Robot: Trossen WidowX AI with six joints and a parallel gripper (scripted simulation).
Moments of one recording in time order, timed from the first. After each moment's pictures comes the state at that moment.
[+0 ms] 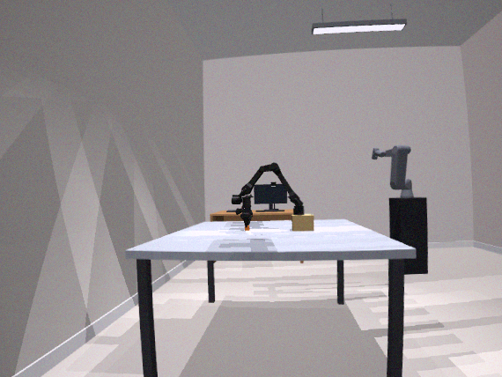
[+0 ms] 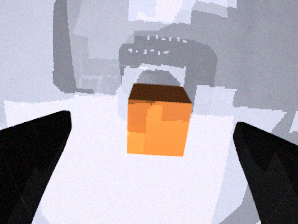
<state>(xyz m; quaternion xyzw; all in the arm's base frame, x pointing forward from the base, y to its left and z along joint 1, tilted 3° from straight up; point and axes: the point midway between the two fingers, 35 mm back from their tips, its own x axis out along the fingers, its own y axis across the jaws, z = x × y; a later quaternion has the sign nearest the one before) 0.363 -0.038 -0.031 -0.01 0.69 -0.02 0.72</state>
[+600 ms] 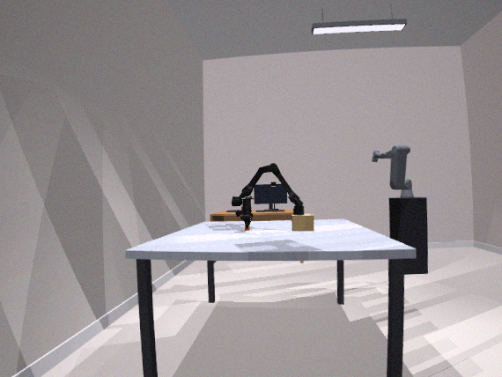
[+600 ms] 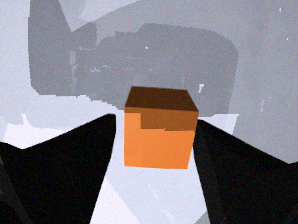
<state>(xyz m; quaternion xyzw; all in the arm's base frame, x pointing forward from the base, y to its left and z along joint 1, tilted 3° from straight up) 0.362 -0.039 -0.043 -0.01 0.70 -0.02 0.72</state>
